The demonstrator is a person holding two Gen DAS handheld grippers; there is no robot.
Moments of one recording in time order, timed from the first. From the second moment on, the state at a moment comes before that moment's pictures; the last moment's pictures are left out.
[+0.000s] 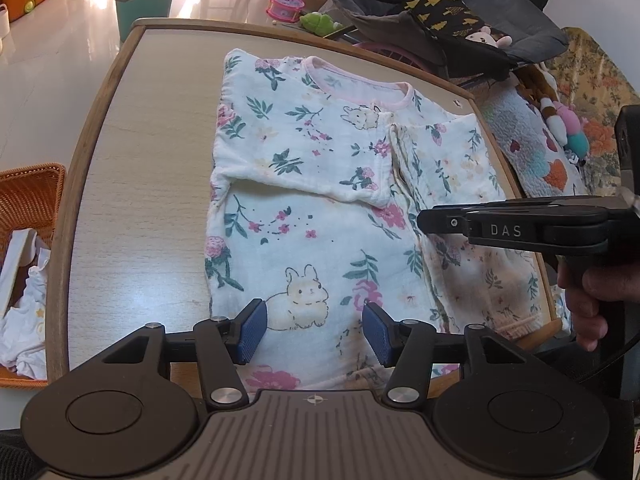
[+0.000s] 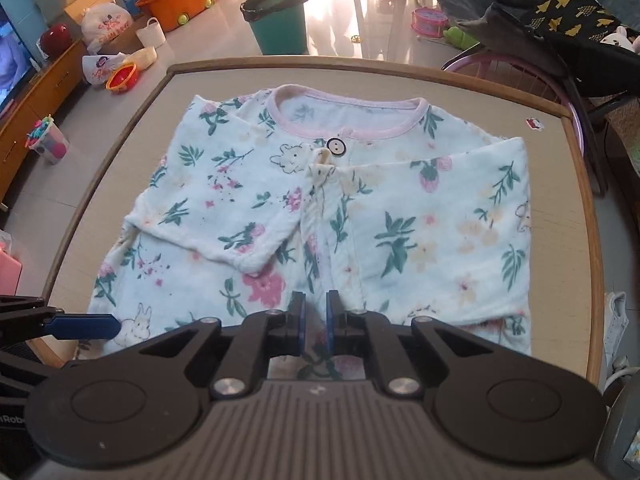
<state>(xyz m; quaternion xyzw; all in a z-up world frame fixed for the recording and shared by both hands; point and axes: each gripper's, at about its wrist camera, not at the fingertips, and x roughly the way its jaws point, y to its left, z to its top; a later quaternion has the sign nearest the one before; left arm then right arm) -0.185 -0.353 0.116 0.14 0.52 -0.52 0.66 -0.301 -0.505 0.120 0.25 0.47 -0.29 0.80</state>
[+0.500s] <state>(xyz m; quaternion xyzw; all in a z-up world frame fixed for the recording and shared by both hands) -0.187 -0.354 0.117 0.14 0.51 -0.52 0.66 -0.264 -0.520 0.130 0.17 0.48 -0.29 0.81</state>
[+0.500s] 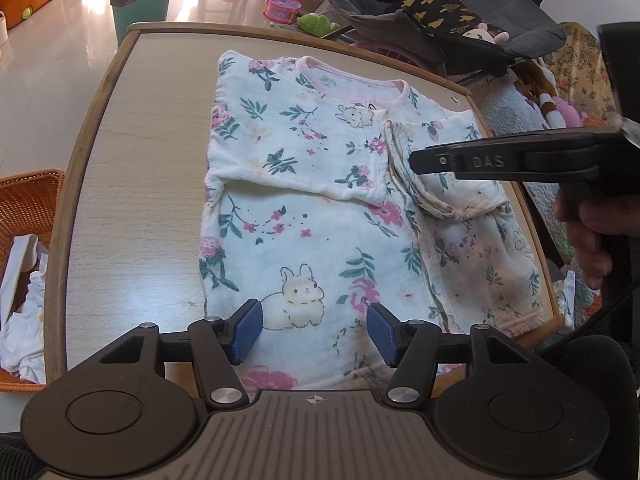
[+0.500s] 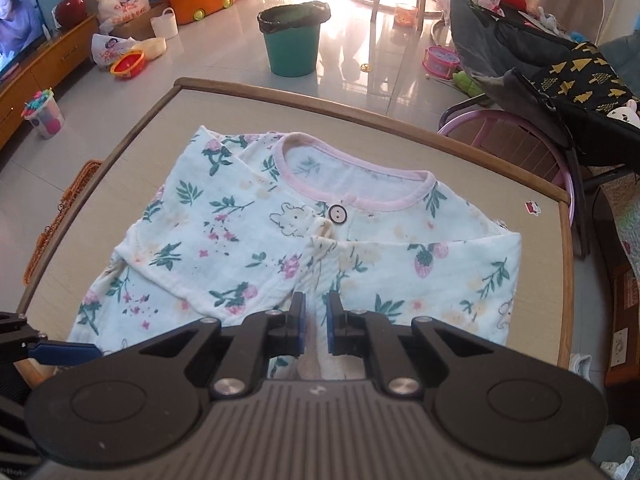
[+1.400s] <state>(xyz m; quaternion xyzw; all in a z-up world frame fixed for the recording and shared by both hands) -0.190 -0.356 0.114 0.14 0.51 -0.54 0.66 -0.248 -0.508 0.113 0.12 0.52 -0.28 0.80</state>
